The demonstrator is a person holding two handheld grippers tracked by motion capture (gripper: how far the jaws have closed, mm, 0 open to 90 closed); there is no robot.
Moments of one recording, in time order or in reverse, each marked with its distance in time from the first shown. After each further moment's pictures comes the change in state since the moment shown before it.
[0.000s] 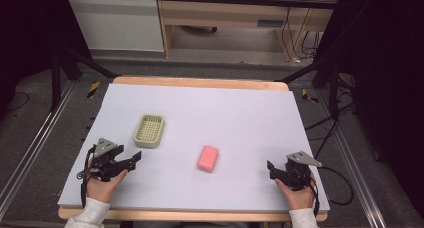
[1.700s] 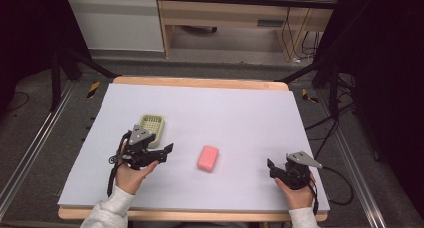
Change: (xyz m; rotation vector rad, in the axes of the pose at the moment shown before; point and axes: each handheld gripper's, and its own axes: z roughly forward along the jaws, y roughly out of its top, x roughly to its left) left arm -0.076 0.053 0.023 -0.012 -0.132 0.114; right arm 0.001 0.000 0.000 -0.046 -0.009 0.007
